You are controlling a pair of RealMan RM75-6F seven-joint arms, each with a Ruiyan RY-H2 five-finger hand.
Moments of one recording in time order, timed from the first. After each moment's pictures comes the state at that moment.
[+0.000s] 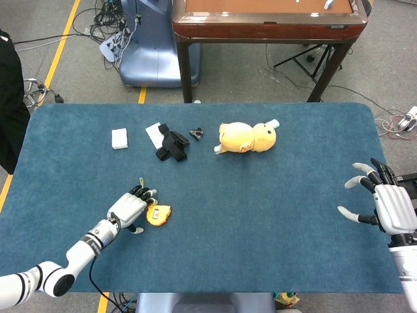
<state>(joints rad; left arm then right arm) -0.71 -1.38 -0.04 -1.53 1.23 0.77 0.33 0.19 -0.90 0.13 -1.88 -1.36 1.34 0.09</state>
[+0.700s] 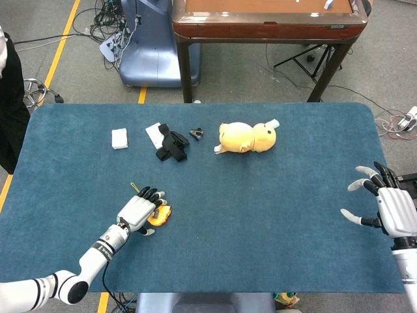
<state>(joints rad) -0.70 -1.50 -0.05 -1.51 1.18 0.87 0.40 0.17 -0.89 0.12 -1.87 -1.36 1.34 0.11</state>
